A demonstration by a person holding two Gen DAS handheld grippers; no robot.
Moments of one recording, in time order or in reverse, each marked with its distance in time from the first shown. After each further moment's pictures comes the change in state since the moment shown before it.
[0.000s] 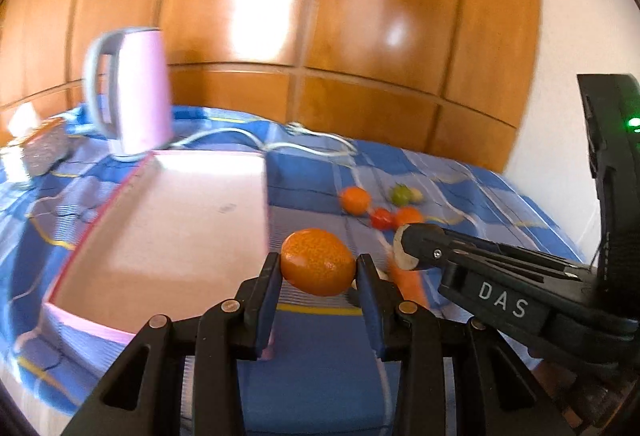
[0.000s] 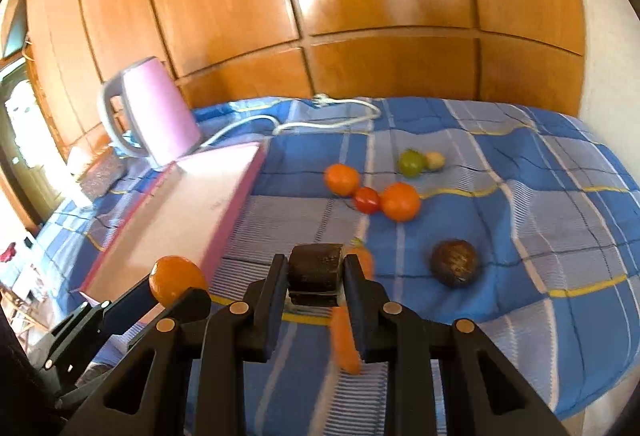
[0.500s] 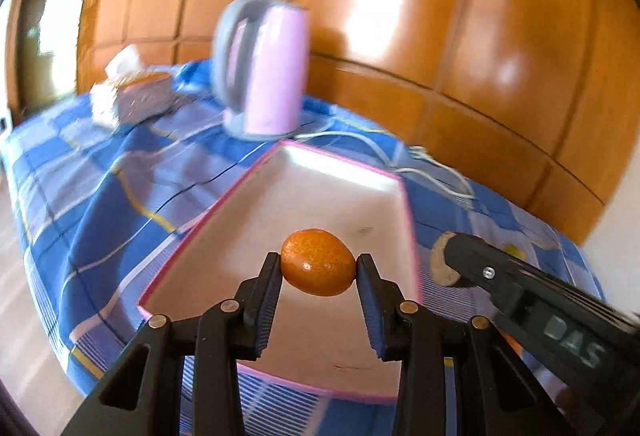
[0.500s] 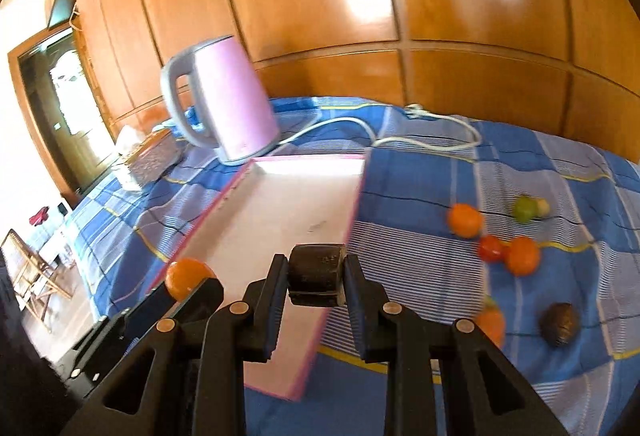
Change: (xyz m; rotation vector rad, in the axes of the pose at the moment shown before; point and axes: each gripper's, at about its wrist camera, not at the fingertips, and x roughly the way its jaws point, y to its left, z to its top) left arm 0.012 0.097 0.011 -0.289 0.005 0.281; right arm 0.042 0.090 0.030 -0.117 0.041 0.168
